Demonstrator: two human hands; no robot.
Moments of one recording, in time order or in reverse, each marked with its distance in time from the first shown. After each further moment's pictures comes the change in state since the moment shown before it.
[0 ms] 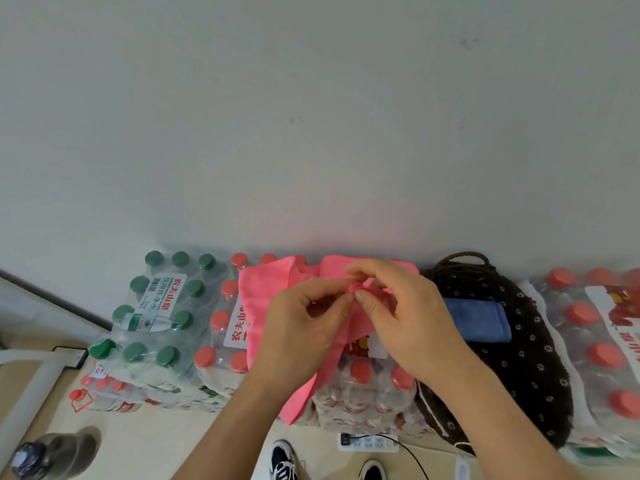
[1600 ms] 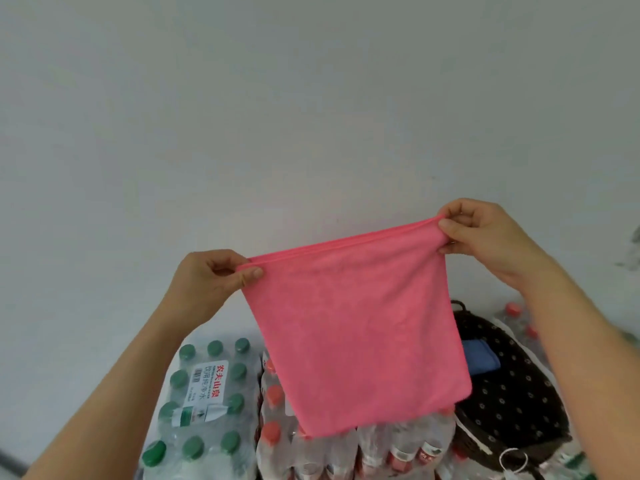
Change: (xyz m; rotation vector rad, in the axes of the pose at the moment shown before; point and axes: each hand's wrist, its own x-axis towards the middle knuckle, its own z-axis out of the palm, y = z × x) left_hand 0.062 0.052 -0.248 0.233 -0.062 0.201; right_hand 0.062 -0.116 -0.078 0.234 0.264 0.262
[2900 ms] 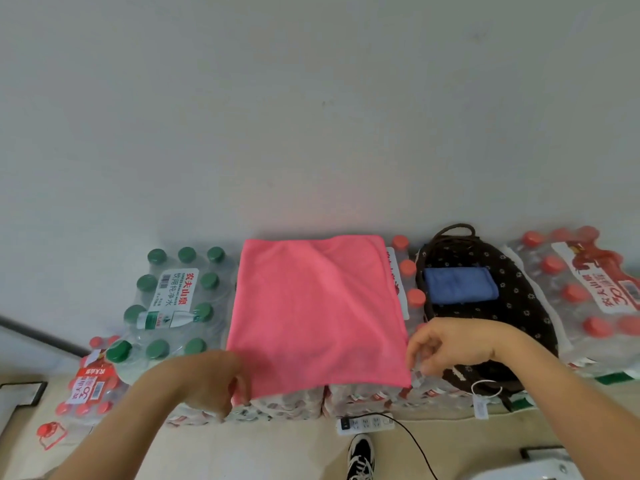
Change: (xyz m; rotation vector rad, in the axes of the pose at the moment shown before) left_hand -0.111 -0.121 0.108 0.753 -1.220 -0.403; right_hand -0.083 0.206 0.008 -0.490 -1.160 0.517
